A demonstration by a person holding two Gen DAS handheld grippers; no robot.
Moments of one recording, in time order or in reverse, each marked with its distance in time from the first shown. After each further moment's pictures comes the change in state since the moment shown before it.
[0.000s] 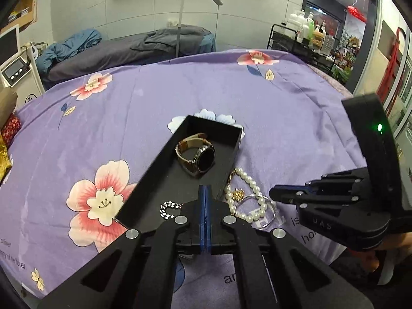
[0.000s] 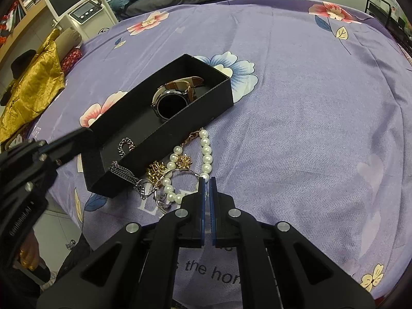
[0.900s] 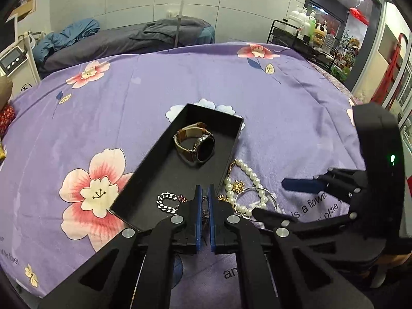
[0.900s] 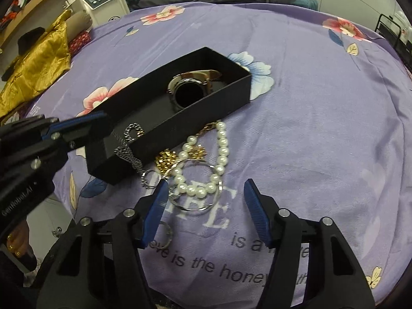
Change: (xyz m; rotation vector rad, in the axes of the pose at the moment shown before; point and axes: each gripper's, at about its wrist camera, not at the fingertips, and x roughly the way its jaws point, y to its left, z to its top) left arm 0.008 0.009 -0.005 -0.038 0.047 -0.041; right arm 0.005 0.023 -0.013 -0.108 -0.011 -0.029
